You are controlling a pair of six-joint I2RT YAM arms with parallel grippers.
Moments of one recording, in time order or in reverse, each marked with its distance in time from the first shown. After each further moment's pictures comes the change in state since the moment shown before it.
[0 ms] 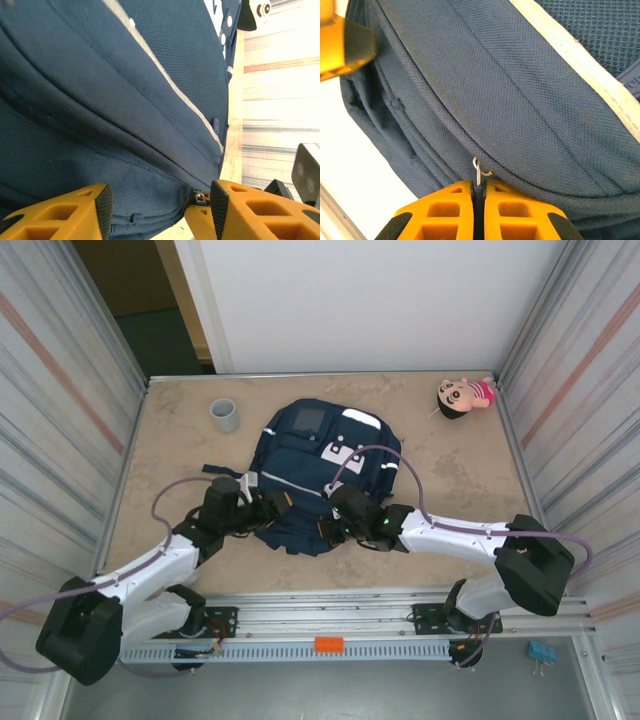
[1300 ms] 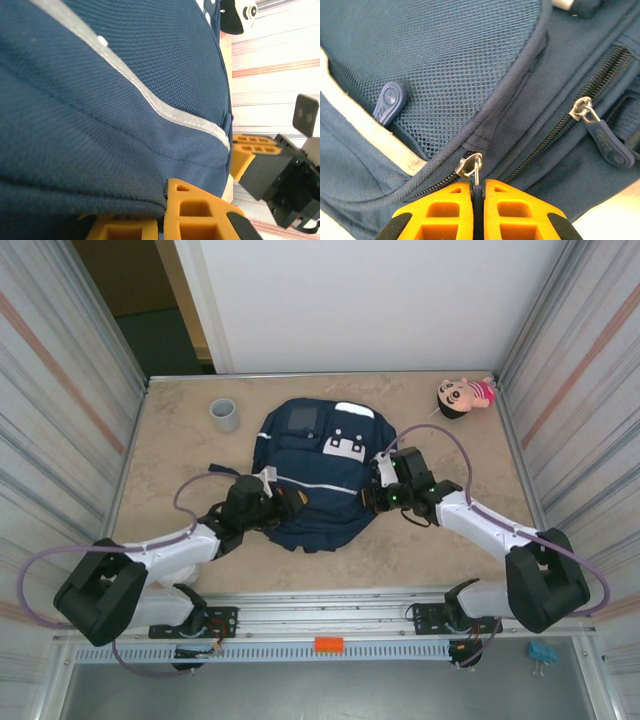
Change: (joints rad) left arm -0.145 0.212 0.051 0.238 -0.118 -0.078; right arm -0.536 -0.081 -0.032 -0.081 -0.301 -0.296
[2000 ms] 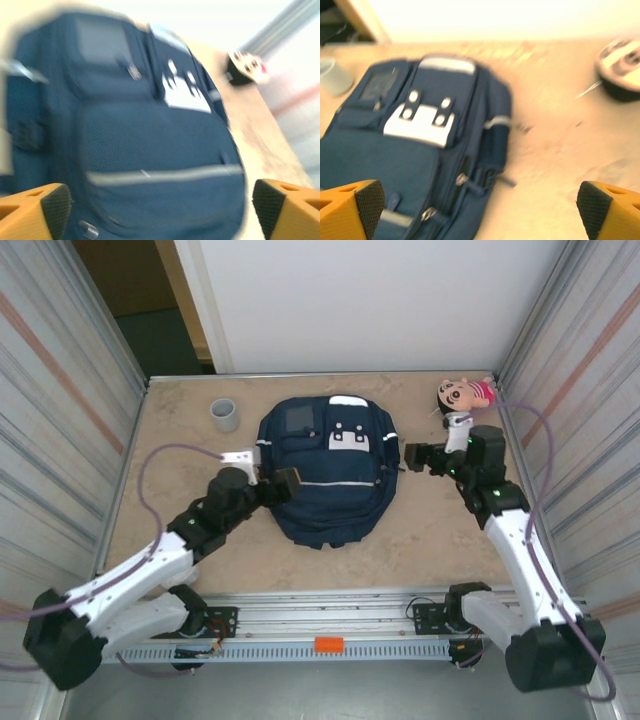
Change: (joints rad) left arm -0.012 -0.352 0.160 -0.402 -0.464 0.536; right arm -0.370 -0.379 0.098 -0.046 0.100 -0.150
